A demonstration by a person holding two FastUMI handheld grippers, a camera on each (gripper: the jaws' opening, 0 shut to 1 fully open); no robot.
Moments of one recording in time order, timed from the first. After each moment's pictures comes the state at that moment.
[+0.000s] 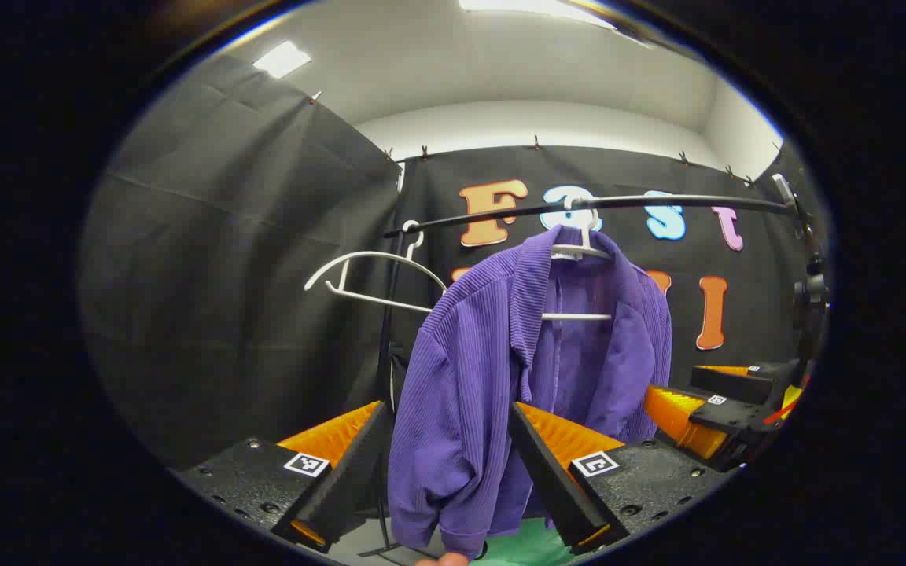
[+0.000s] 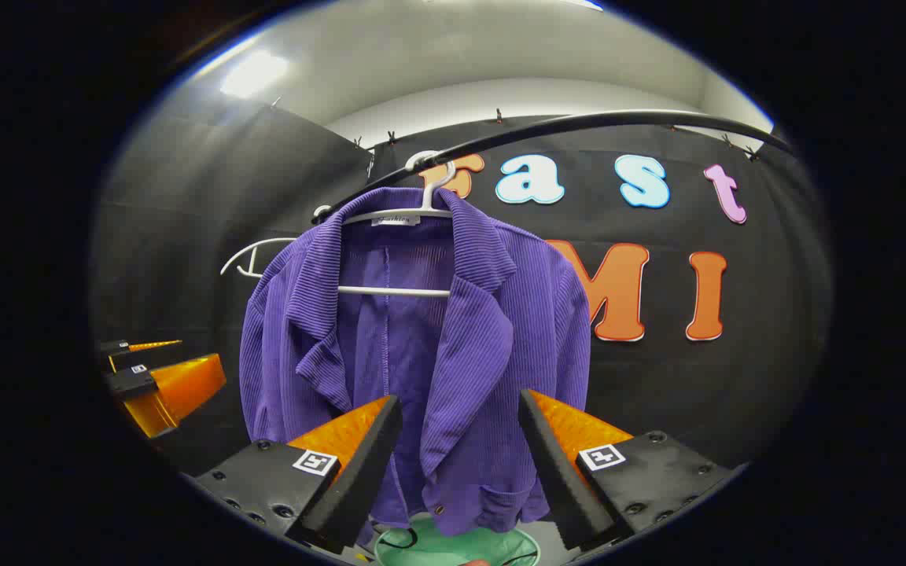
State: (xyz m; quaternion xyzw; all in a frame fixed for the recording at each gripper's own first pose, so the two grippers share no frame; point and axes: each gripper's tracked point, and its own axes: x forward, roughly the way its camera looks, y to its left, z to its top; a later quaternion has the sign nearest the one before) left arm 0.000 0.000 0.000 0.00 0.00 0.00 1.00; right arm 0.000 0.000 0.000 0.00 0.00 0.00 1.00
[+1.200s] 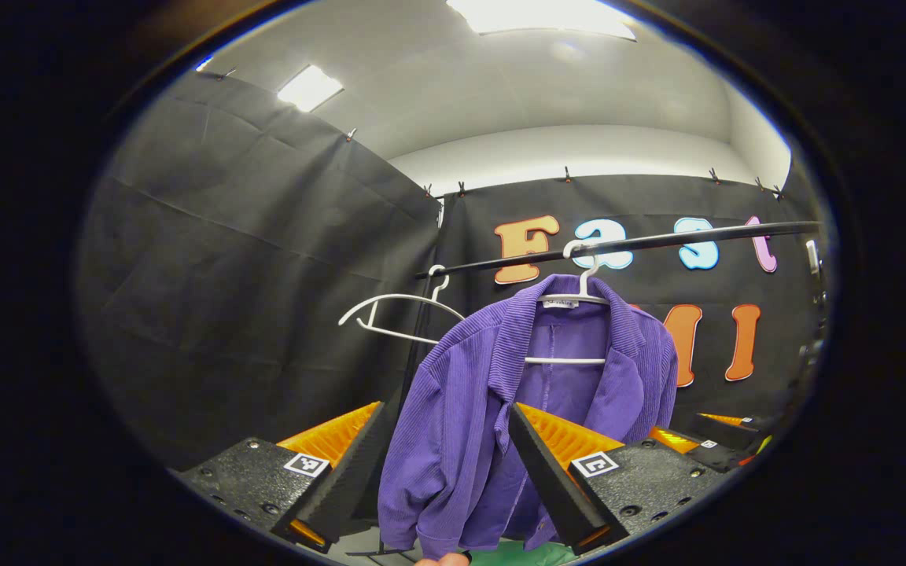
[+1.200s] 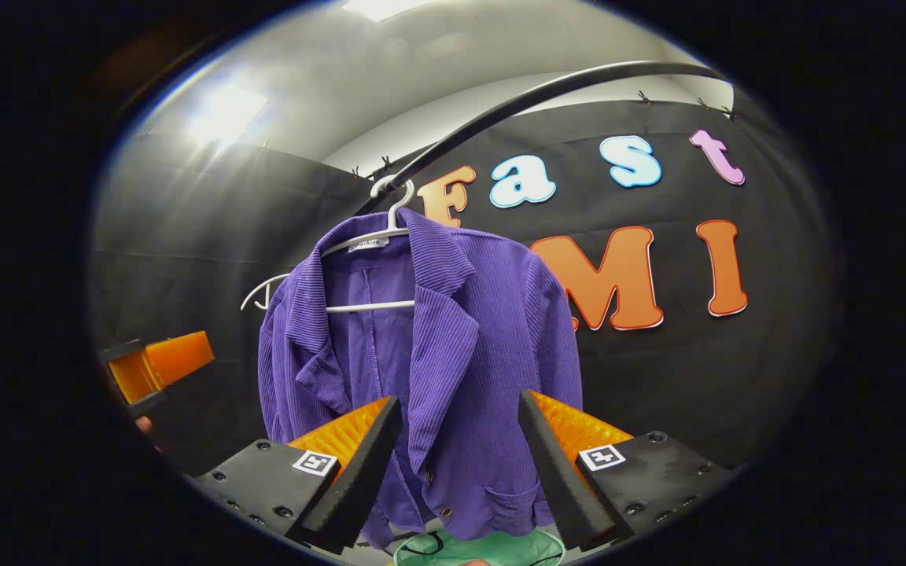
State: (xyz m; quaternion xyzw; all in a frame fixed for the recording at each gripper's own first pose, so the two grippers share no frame) left arm -0.044 -0.038 0.041 0.01 -0.06 0.10 0.99; right arm 0.010 -0.032 -0.016 0.09 -0.02 0.06 0.99
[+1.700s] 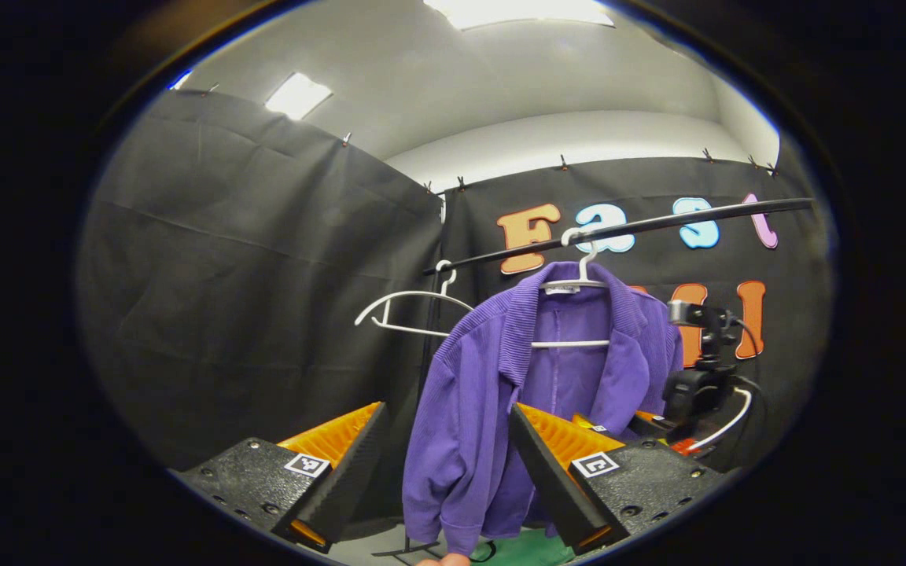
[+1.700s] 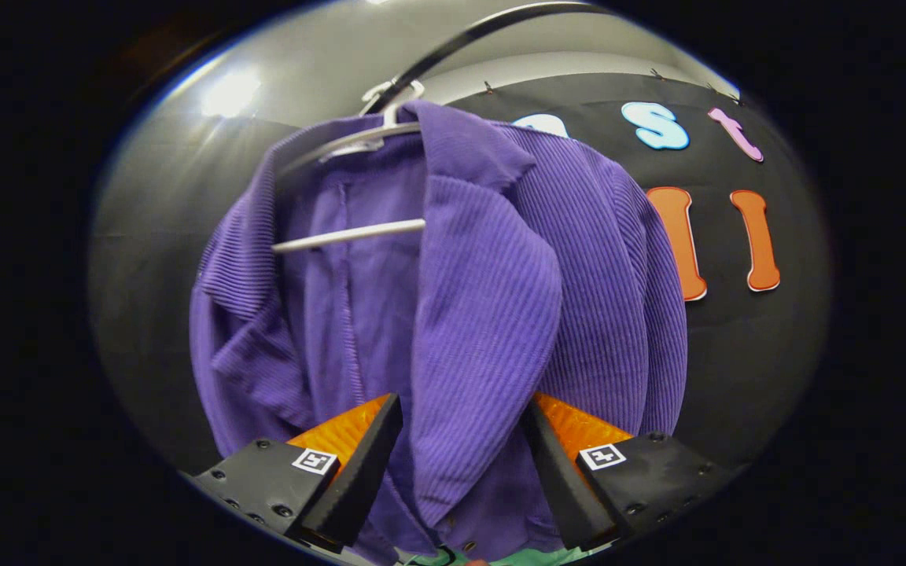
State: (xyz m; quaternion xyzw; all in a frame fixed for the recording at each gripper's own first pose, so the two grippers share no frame) left arm -0.060 -0.045 0.025 0.04 -0.03 0.09 0.99; right arm 0.141 -0.006 -0.068 0.09 0.02 0.03 1.00
